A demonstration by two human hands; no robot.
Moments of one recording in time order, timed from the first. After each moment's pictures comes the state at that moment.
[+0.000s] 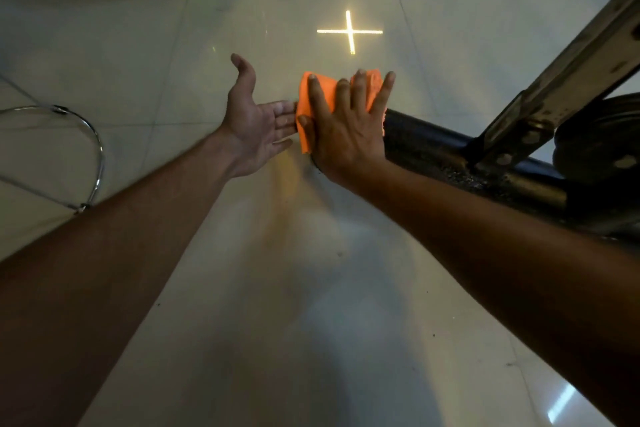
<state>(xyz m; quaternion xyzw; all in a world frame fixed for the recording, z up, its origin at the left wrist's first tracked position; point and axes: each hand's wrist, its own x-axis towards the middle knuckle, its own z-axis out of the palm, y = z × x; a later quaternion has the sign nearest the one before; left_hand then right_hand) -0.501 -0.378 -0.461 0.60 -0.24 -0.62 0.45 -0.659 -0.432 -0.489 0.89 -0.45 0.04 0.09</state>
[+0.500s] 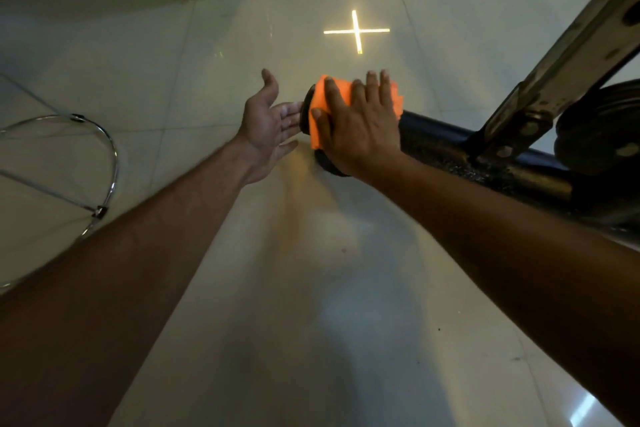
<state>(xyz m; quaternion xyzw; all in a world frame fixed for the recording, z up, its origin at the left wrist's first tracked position) -0.517 -0.374 -0.464 0.64 -0.25 -0.56 0.46 -0.676 -0.439 -0.481 0.89 -0.46 0.07 0.04</state>
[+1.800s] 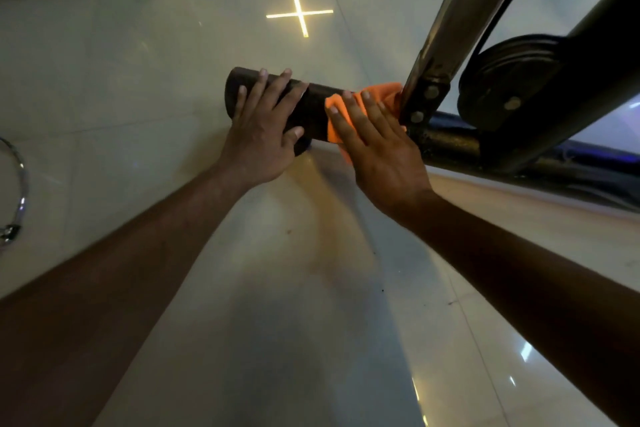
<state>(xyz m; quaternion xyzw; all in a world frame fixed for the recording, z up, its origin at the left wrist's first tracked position) -0.596 -0.381 -0.498 0.66 -0.72 -0.05 0.20 -0.836 -0.398 -0.503 0.90 -0.41 0.14 0.06</state>
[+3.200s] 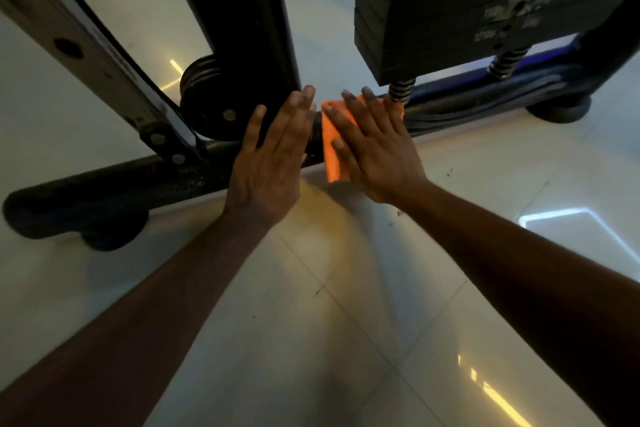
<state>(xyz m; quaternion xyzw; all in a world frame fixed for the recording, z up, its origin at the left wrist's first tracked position) -0.899 -0.393 -0.481 0.42 -0.85 0.29 0.12 -1.128 -0.381 -0.518 0.78 -0.60 0.18 0.06</state>
